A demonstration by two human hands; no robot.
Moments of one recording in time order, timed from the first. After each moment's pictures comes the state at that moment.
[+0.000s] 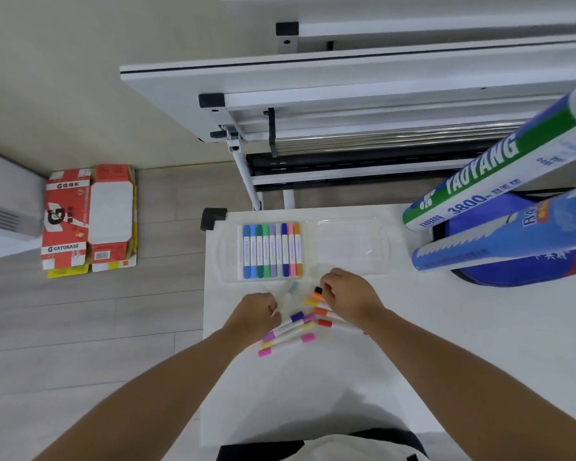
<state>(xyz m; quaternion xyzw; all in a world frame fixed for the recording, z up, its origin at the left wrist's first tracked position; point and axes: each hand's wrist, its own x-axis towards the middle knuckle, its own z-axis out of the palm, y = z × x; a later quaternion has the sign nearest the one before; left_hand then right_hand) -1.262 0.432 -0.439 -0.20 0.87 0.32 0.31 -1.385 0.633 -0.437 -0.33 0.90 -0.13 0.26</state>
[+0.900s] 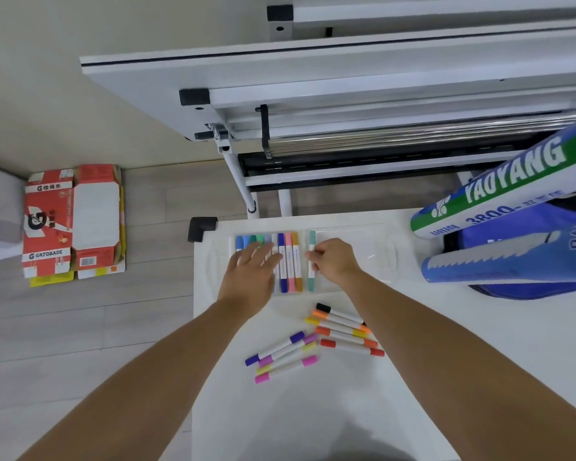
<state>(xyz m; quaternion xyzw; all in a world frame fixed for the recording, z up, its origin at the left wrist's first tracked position) -1.334 0.391 -0.469 -0.05 0.98 0.14 0.14 -1.462 0.557 -0.468 -0.03 0.88 -0.29 0.37</state>
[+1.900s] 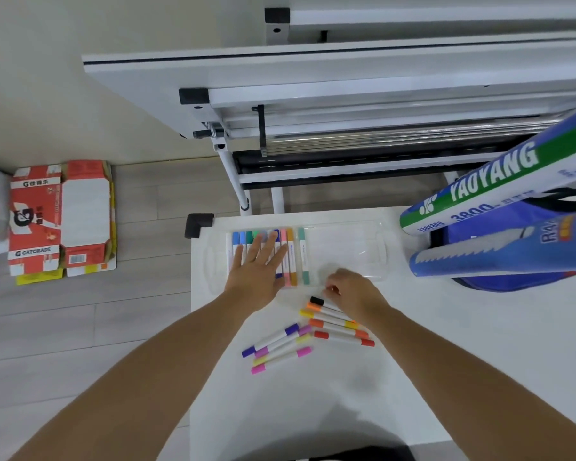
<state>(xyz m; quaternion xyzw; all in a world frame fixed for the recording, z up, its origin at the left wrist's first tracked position) -1.345 0.402 -0.474 -0.03 0.96 0.09 0.27 -1.418 0.636 -0.451 -0.27 0.89 -0.11 0.35</state>
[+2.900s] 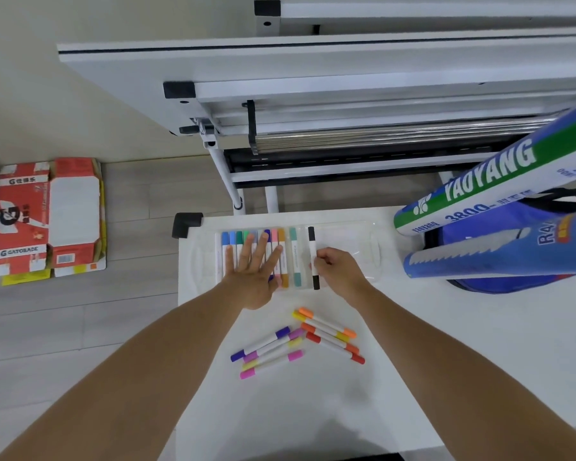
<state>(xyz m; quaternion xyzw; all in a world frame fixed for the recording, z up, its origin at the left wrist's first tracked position) -1.356 0.409 -0.484 -0.04 0.91 0.09 0.40 -1.444 0.600 -0.446 0.00 0.86 -0.35 0.37</state>
